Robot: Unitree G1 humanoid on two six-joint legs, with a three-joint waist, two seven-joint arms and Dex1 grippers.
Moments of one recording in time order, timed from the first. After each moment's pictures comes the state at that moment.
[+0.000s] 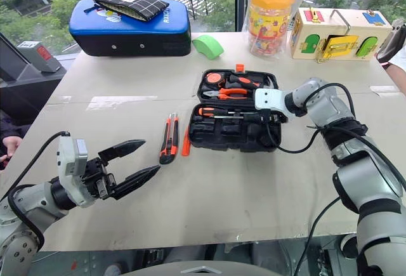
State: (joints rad) left arm 0.32 0.67 0.44 -0.62 -0.75 0.47 -0.92; right arm -0.99 -0.62 0.48 0.65 -0.18 -0.03 1.24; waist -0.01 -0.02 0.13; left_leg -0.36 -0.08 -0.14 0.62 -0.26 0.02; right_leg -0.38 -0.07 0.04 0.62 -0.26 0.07
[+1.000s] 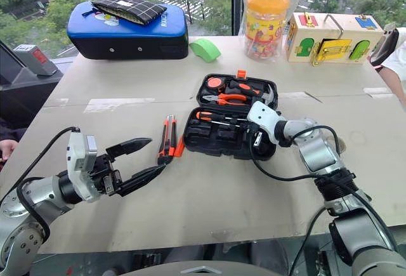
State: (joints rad) left arm 0.26 0.70 0.38 -0.60 -0.73 0.47 -0.92; right arm -0.56 -0.51 0.33 0.13 -0.08 0.34 0.88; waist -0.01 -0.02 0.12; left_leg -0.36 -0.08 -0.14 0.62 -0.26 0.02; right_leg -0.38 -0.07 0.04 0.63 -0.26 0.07
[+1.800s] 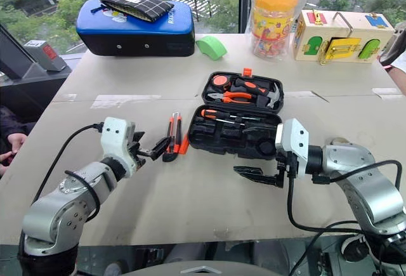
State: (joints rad) left arm -0.03 0.48 0.18 -0.60 -0.54 0.95 -0.13; right arm -0.10 -0.69 -0.02 -0.63 0.53 0.49 0.98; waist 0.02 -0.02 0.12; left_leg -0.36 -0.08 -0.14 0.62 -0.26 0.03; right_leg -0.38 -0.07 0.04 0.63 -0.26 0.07
